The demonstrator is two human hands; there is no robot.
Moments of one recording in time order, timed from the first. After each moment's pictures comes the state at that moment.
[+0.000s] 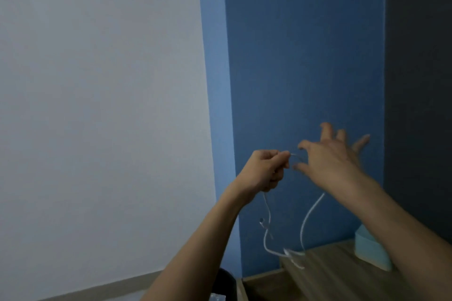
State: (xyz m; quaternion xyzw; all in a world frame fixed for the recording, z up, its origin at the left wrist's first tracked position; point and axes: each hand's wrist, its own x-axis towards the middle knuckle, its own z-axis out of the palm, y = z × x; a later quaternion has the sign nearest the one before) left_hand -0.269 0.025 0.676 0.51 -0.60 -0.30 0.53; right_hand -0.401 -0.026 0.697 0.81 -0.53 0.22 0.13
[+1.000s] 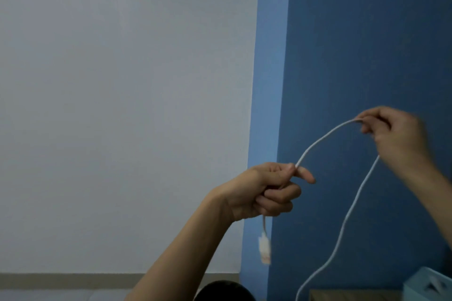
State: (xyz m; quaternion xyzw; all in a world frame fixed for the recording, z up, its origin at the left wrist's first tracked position) left_hand -0.217 0.142 0.706 0.32 -0.63 -0.52 0.49; right_hand -0.392 -0.021 0.764 0.75 -0.17 0.63 -0.13
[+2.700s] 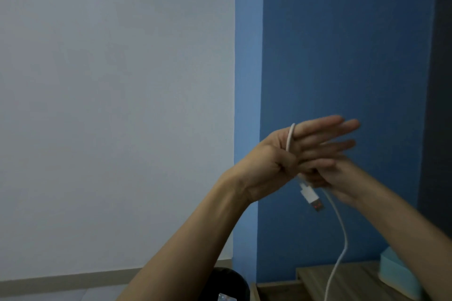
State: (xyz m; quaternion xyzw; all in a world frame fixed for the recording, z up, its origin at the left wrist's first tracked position) left_hand -0.272 0.109 0.719 0.24 -0.70 -0.41 0.54; right_hand -0.379 0.013 0.705 0.82 -0.17 0.37 -0.40
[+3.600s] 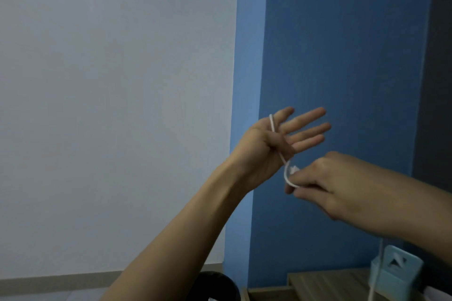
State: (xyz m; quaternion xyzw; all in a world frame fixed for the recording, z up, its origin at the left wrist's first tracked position) left_hand -0.270 0.115 0.737 0.20 -0.60 -0.43 0.65; right_hand -0.415 0.093 0.739 0.97 -0.18 0.16 0.08
